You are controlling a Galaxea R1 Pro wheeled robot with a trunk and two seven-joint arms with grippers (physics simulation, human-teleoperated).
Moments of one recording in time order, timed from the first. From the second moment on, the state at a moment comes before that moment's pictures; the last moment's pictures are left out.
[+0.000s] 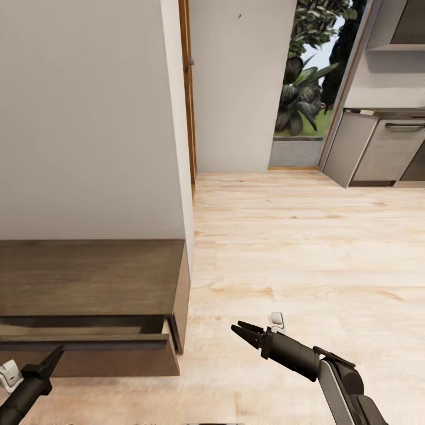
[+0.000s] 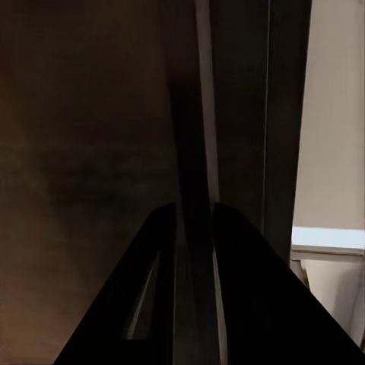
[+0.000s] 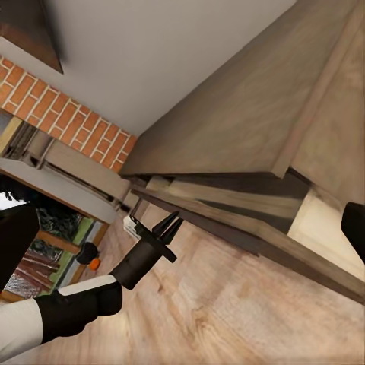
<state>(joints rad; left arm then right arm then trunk) -0.26 0.40 0.29 -0.47 1.40 0.43 -0.85 -0.19 0.00 -0.07 -1.43 -0.43 0.70 1.03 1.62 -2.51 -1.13</state>
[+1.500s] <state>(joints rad) -0.26 0.40 0.29 -0.47 1.40 0.43 -0.85 -0.19 0.00 -0.06 -1.43 -0.43 0.70 1.03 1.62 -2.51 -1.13</state>
